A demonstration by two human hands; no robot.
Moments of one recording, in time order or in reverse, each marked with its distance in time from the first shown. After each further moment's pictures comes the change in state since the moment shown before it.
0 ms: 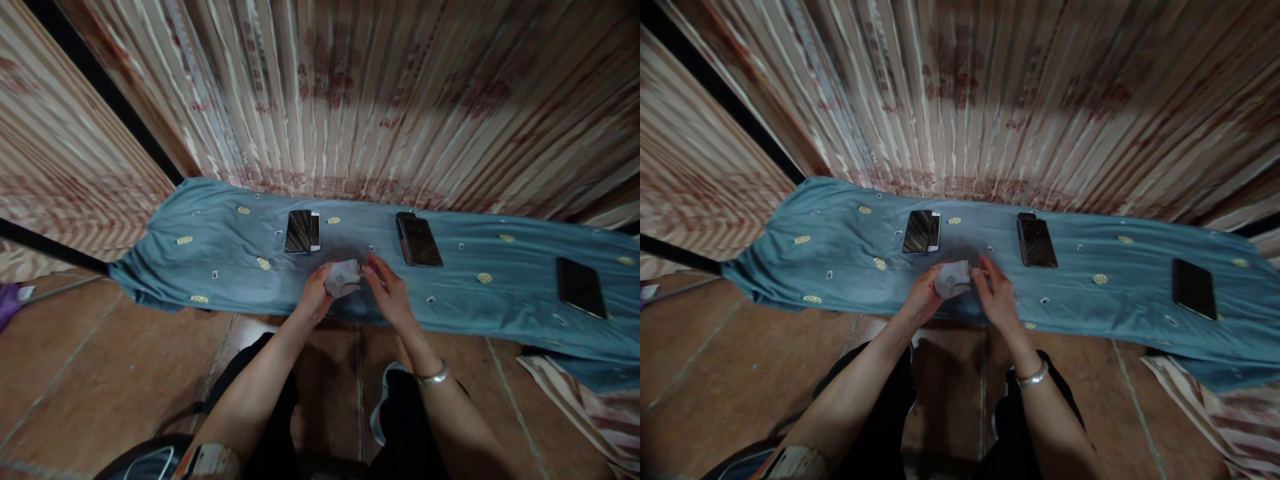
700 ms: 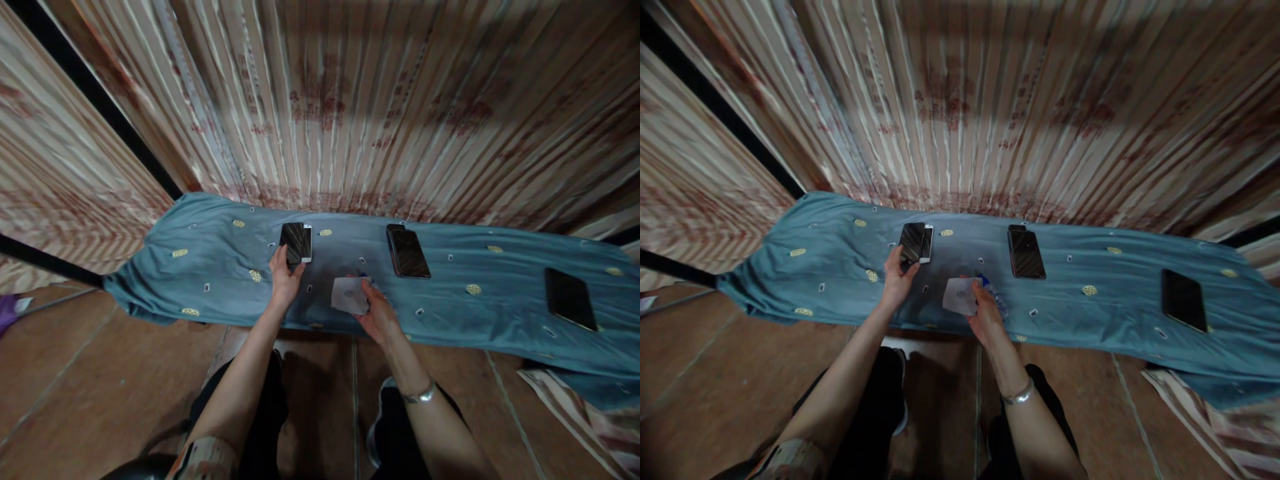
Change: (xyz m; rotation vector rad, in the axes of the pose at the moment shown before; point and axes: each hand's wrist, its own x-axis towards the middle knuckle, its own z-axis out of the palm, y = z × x) left_hand 0.052 0.042 -0.048 1.038 0.456 0.707; right_hand -0.001 0.010 0.009 0.842 -0.099 0.616
